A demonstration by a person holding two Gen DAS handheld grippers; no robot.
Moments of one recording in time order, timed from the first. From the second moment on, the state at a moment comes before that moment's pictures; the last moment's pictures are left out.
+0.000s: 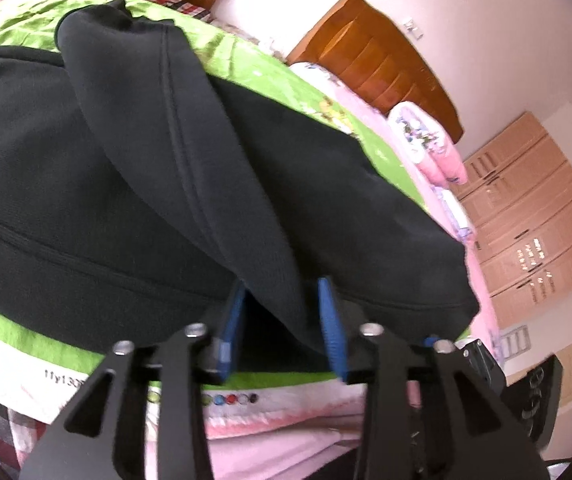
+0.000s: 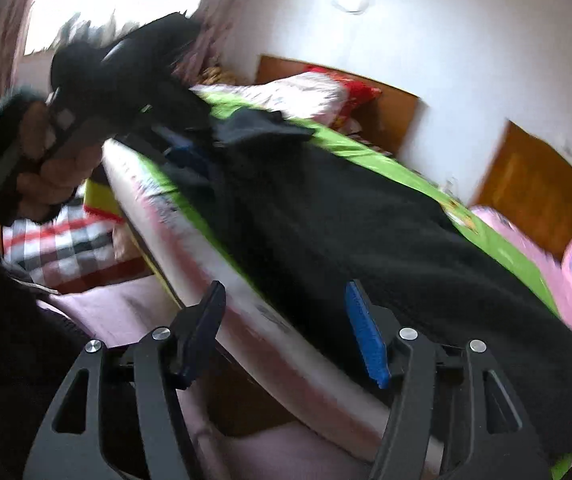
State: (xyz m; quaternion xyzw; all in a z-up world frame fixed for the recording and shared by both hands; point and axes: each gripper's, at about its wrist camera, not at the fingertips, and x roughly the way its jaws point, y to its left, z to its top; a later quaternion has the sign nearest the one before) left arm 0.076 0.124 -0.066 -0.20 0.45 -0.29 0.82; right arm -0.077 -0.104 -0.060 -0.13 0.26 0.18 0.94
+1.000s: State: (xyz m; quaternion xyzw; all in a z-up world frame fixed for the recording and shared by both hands) left arm 0.066 0.115 -0.055 -0.11 0.42 -0.27 0.86; right arm 0.041 -0.266 -0.065 0.01 0.50 0.04 0.87
